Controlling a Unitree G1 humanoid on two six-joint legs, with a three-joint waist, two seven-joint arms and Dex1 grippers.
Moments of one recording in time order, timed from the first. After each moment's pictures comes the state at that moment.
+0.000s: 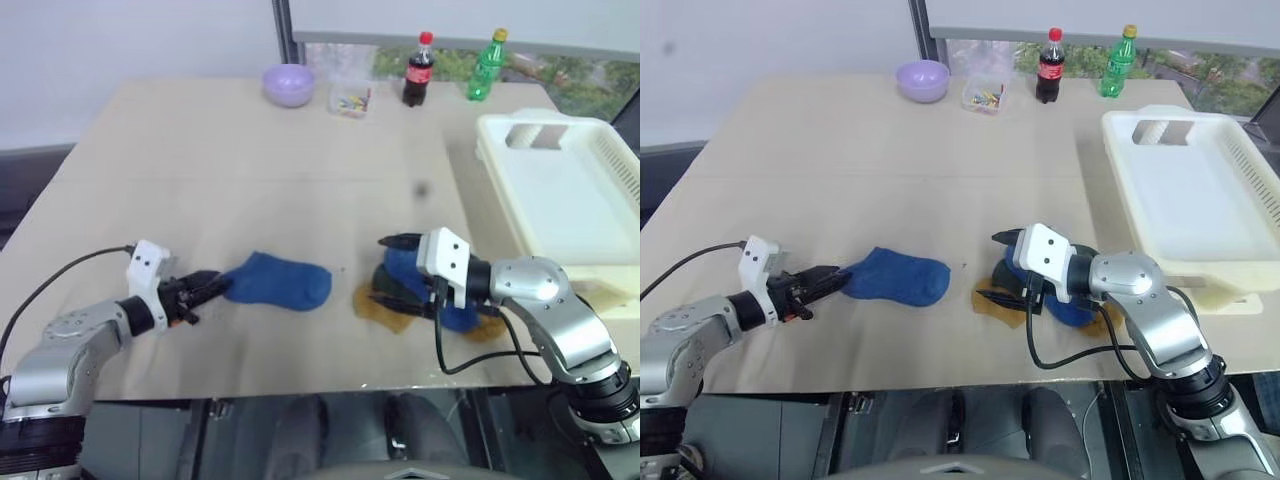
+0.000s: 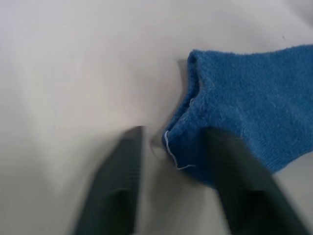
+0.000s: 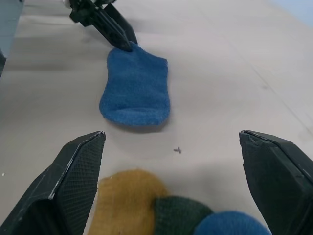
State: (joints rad) left arm 0.00 0.81 0.29 -0.04 -0.54 0.56 -0.83; right arm -0.34 -0.54 0.22 -0.46 0.22 0.43 0.93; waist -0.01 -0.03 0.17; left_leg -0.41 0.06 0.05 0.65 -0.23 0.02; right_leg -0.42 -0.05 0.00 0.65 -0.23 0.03
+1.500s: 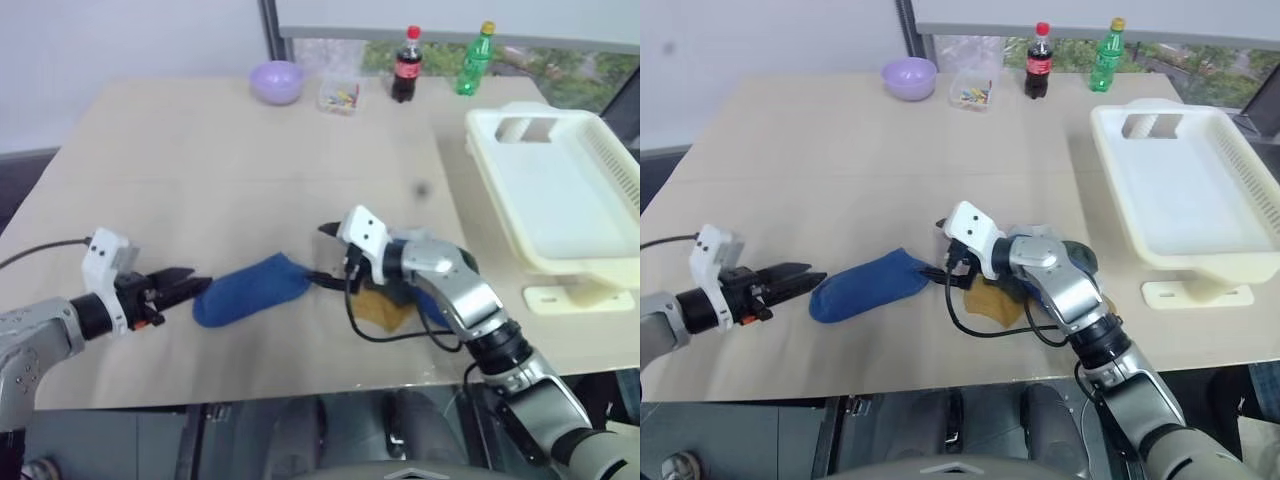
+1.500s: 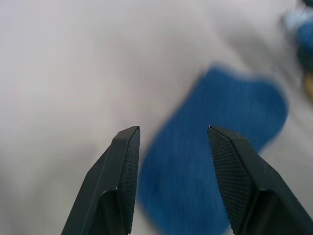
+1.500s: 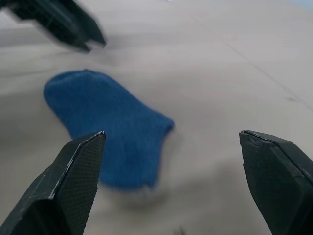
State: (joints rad) left arm 0.18 0.89 0.53 -0.30 -0.71 0.83 -0.81; right arm -0.63 -0.14 0.42 0.07 0.12 0.39 0.80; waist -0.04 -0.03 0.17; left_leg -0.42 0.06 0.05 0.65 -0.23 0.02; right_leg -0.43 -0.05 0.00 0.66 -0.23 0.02
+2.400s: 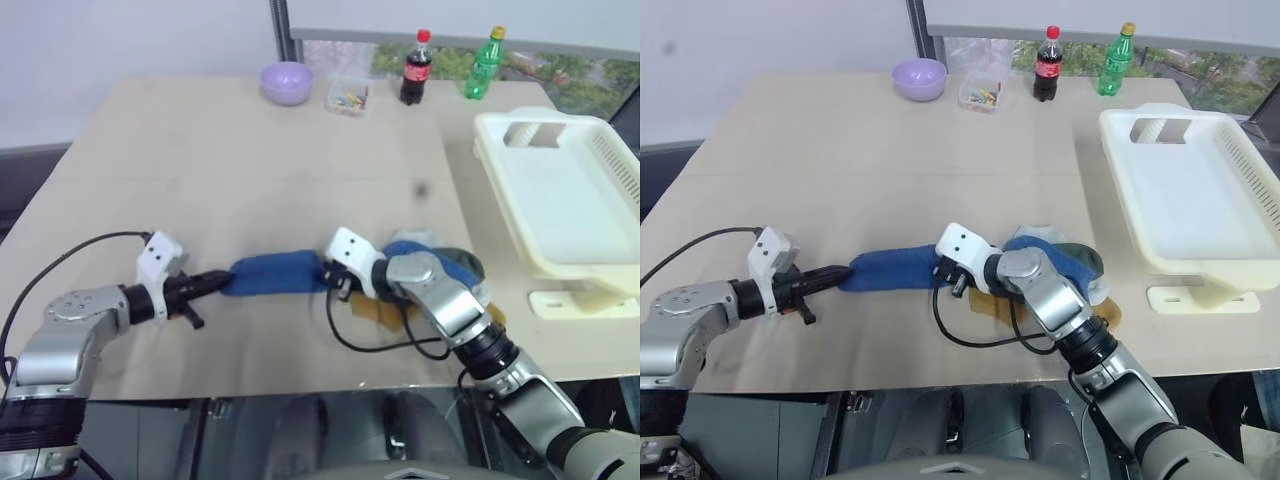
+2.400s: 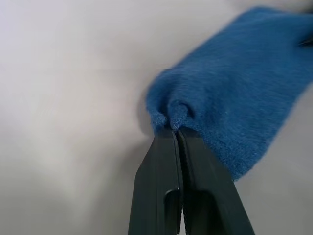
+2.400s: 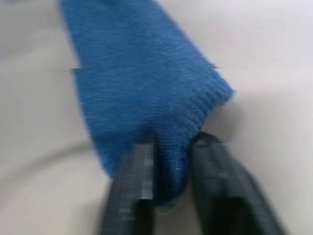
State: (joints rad) left arm -0.08 0.87 0.23 0.01 -0.45 0.47 -1.03; right arm -0.60 -0.15 0.49 0.01 -0.04 0.64 0.69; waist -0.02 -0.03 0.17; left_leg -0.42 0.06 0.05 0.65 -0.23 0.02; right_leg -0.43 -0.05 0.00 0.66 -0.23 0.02
